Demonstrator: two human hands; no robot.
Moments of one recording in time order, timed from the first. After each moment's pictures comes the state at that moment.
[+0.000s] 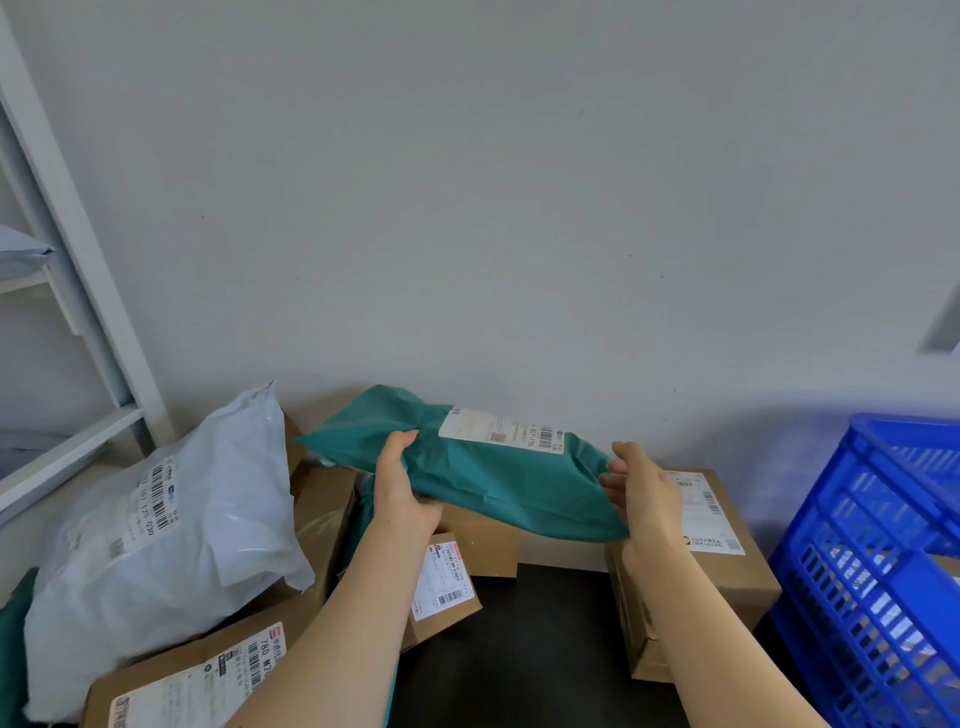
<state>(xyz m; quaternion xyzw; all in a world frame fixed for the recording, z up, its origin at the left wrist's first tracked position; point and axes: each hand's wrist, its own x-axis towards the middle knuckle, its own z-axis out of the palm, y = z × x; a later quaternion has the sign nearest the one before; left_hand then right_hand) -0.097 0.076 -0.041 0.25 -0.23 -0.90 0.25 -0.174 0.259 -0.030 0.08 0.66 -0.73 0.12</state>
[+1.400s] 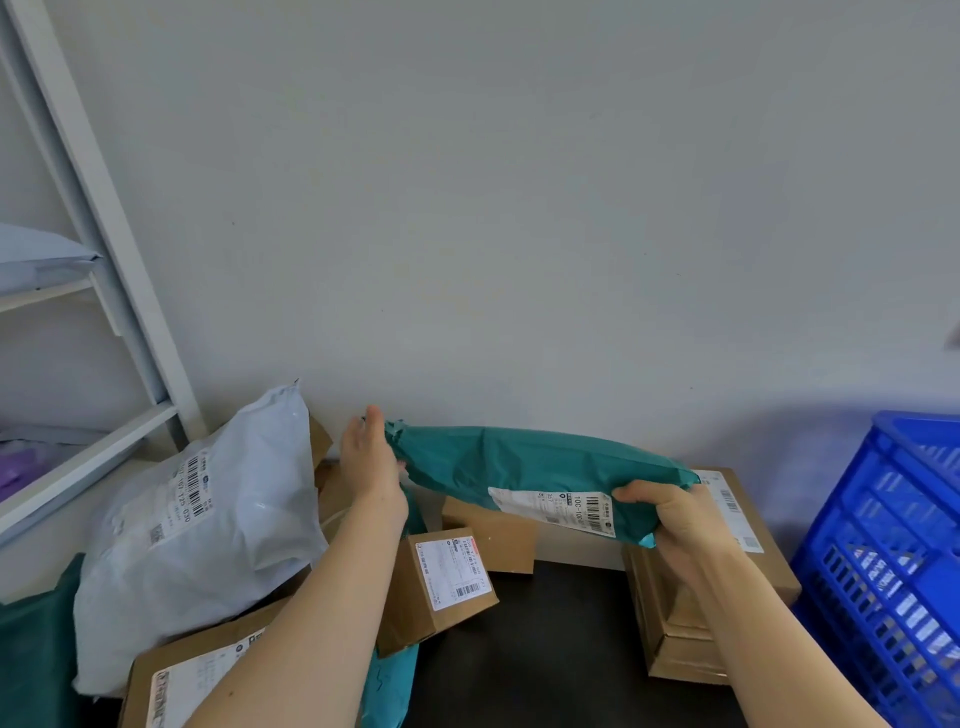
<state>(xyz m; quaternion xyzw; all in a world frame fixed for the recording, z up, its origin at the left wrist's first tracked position) -0.085 0.040 -0.044 0.38 -0.42 -0.72 0.41 -0.178 0.286 -0.041 -0.02 0.60 -0.78 0.17</state>
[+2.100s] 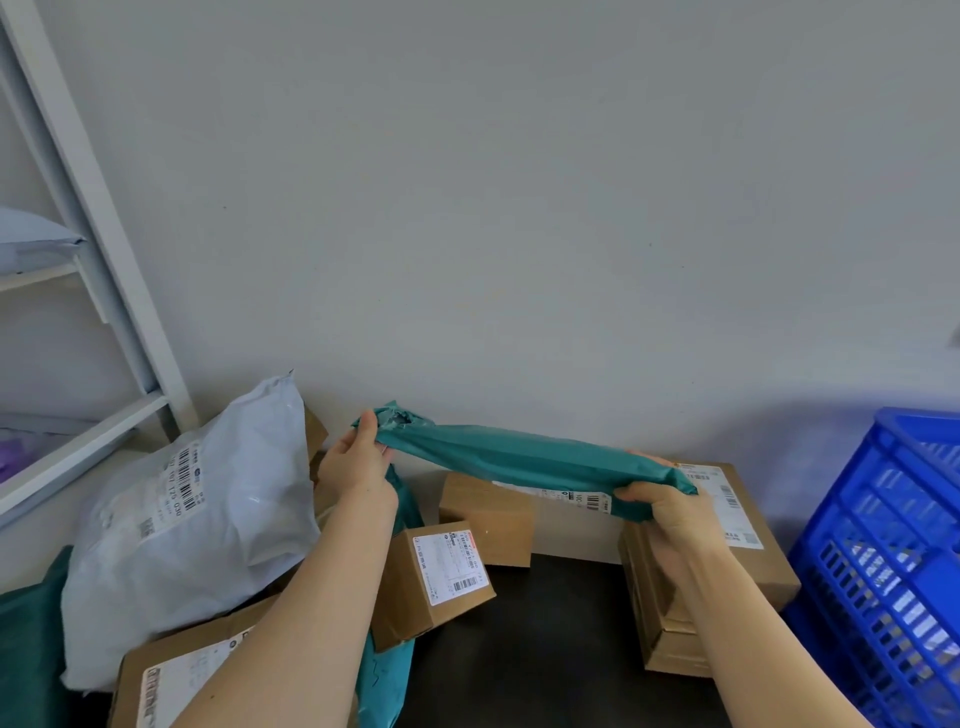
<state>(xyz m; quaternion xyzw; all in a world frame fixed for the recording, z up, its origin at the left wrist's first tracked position) -0.080 0.034 -0.044 0.40 -0.30 -0.75 0.43 -0.185 0.279 -0.060 -0.02 0.59 -0.80 0.12</state>
